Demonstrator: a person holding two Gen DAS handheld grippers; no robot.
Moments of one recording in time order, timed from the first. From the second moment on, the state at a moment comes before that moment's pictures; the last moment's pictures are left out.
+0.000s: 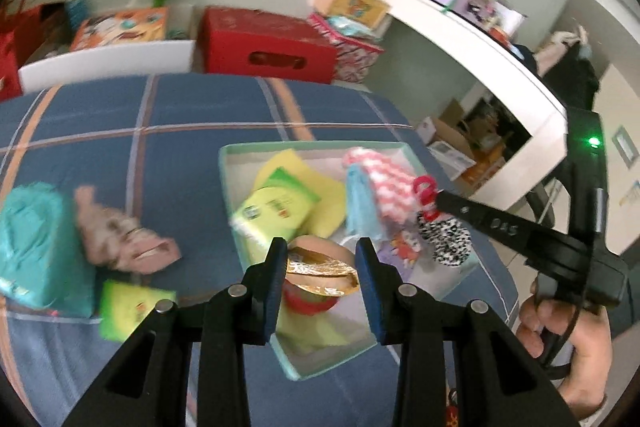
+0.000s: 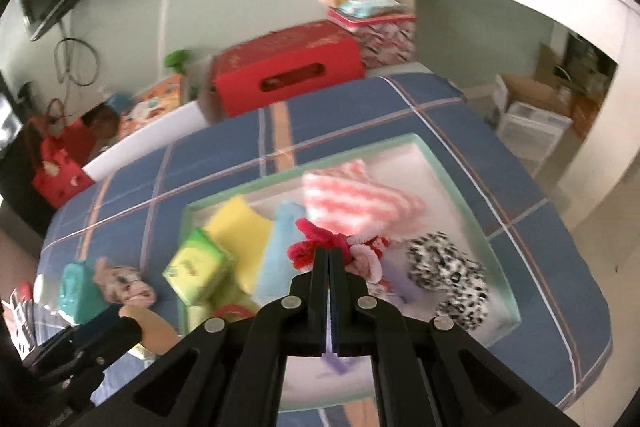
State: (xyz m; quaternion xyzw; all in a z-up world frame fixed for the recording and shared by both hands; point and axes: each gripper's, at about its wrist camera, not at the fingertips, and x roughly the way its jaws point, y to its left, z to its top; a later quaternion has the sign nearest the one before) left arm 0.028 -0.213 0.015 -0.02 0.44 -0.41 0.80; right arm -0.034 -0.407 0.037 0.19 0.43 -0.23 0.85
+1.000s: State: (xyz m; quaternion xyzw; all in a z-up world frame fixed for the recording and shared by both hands) left arm 0.040 -0.214 -0.010 0.05 0.51 -0.30 0.80; right arm -0.020 -0.397 0.026 0.17 0.46 -0.24 0.84
